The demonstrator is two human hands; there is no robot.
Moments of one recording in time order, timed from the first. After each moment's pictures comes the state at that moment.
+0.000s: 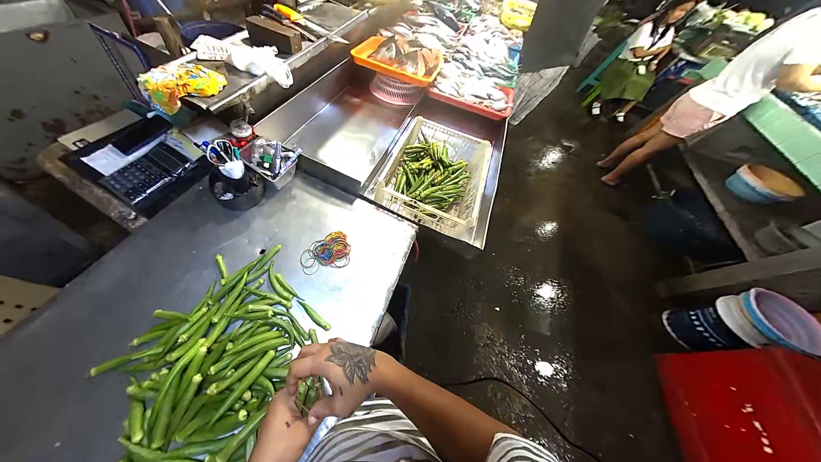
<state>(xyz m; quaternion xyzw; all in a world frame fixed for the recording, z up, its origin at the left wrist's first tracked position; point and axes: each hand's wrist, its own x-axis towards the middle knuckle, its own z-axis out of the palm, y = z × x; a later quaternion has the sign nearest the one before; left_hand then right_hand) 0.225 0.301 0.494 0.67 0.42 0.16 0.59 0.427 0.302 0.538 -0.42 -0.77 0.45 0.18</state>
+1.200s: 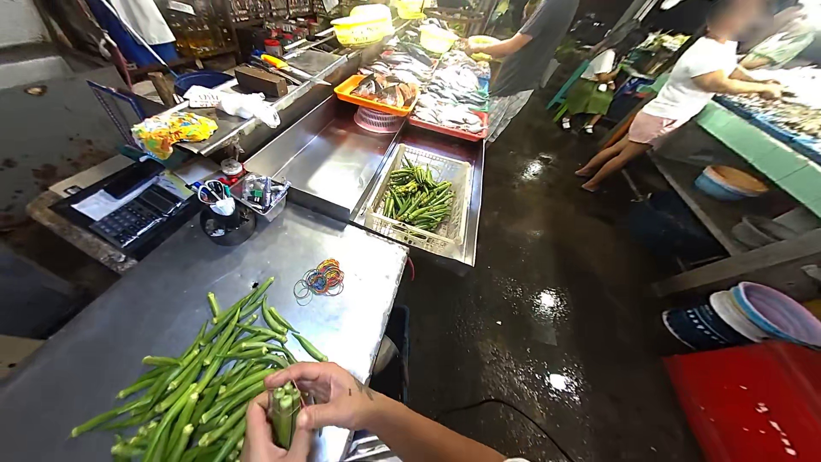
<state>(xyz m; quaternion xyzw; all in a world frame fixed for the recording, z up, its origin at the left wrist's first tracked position) 0.243 0.303 0.550 0.66 0.46 0.35 0.48 0.408 0.301 0.515 -0.24 -0.49 0.59 0.60</state>
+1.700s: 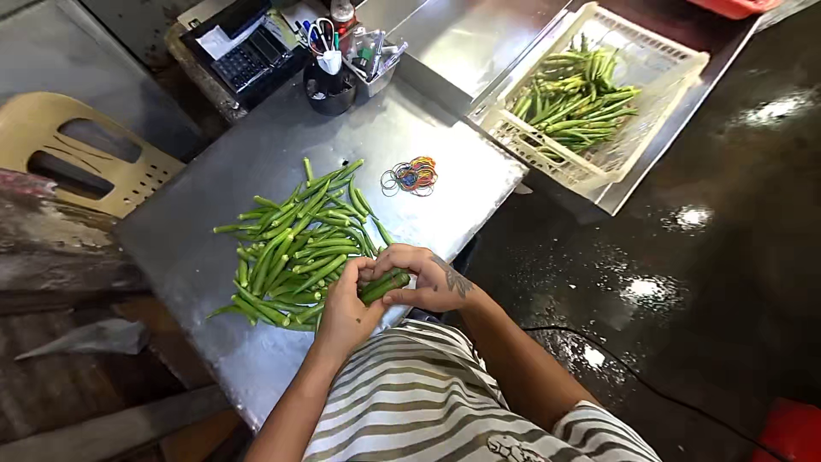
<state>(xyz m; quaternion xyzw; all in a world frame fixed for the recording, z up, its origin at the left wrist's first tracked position) 0.239 0.305 0.543 0.69 0.45 0.30 0.48 0.452 0.304 0.528 -0.37 -0.65 0.52 0.41</state>
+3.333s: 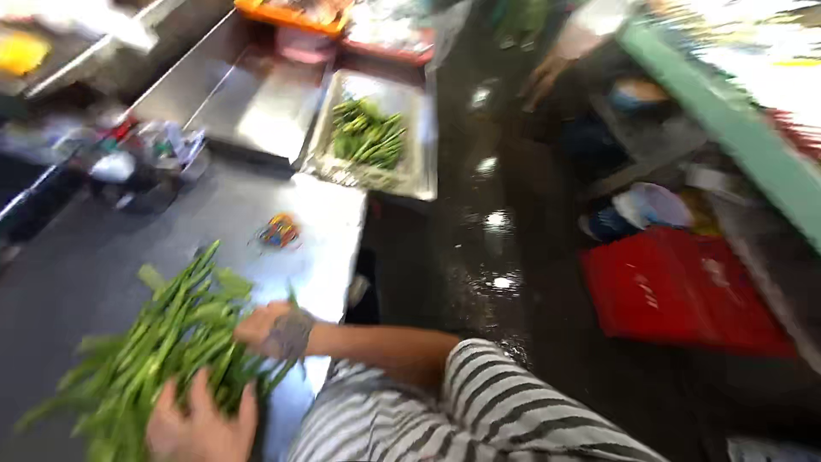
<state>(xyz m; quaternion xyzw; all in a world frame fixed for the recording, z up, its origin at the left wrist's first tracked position) 0.192 0.313 0.503 0.83 0.52 0.20 0.09 0.399 0.335 0.507 -0.60 -0.75 0.20 0.19</state>
